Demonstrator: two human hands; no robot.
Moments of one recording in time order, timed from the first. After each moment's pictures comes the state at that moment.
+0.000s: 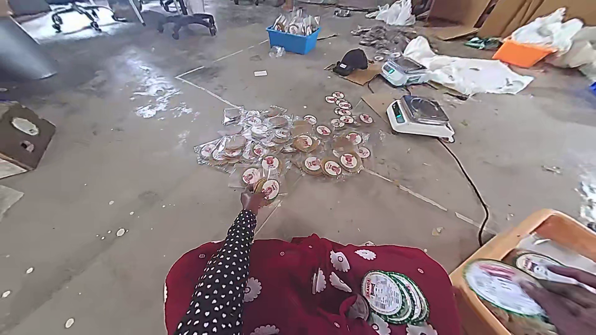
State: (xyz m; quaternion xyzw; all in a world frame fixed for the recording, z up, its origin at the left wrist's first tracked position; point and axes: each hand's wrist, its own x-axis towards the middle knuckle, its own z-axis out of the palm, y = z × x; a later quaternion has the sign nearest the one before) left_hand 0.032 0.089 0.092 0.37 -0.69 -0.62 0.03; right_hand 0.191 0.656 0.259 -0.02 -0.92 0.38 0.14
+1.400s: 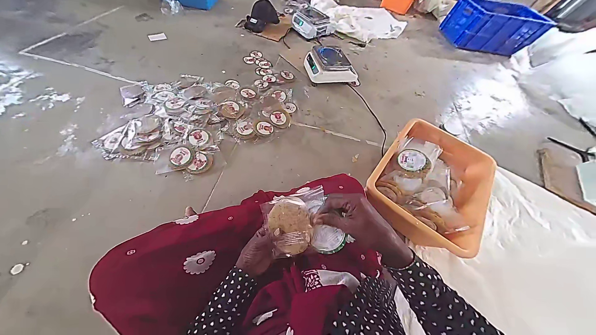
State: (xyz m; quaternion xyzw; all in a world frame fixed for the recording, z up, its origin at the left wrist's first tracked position) left_hand 0.272 0.269 0.132 0.04 -0.28 -0.92 -0.27; right_hand 0.248 0.516 0.269 0.18 -0.85 0.49 -0.05
